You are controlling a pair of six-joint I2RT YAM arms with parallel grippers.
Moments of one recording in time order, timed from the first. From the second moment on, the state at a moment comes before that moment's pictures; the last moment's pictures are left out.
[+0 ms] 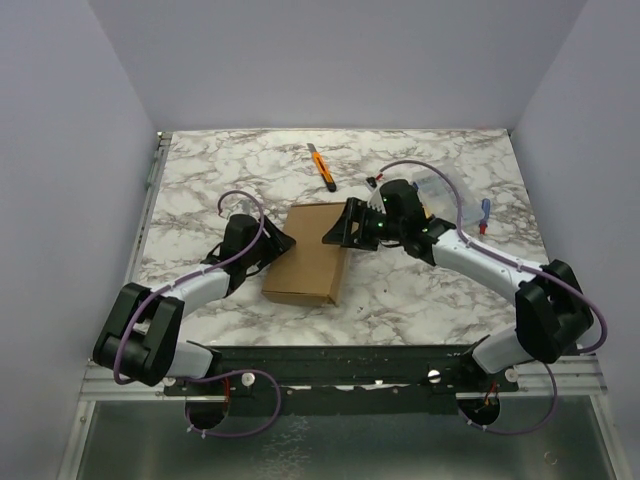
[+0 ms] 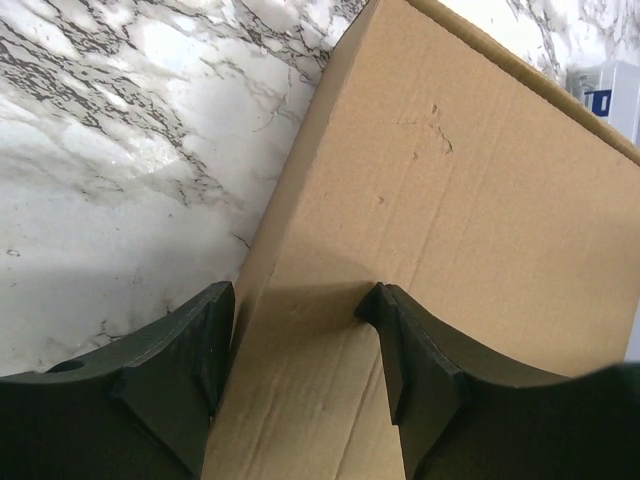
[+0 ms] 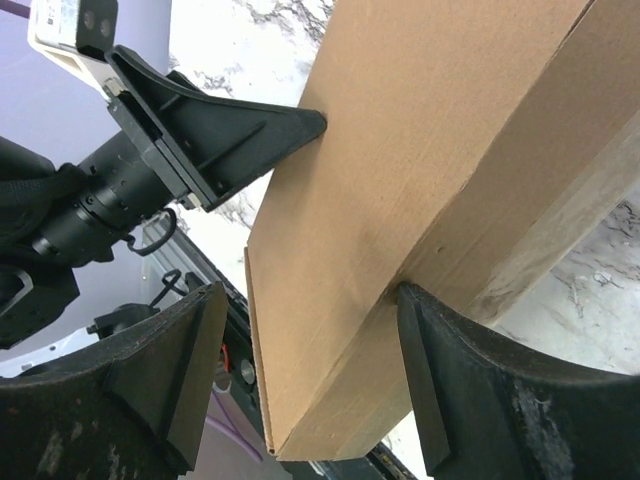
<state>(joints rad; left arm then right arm) -0.37 1.36 0.52 0.24 0.11 -0.92 0.63 1.48 0.97 -0.05 -0.40 0.78</state>
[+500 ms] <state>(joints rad) -0.39 1.31 0.51 0.16 0.09 -0.91 0.74 1.59 1.20 0.09 -0.44 0.82</state>
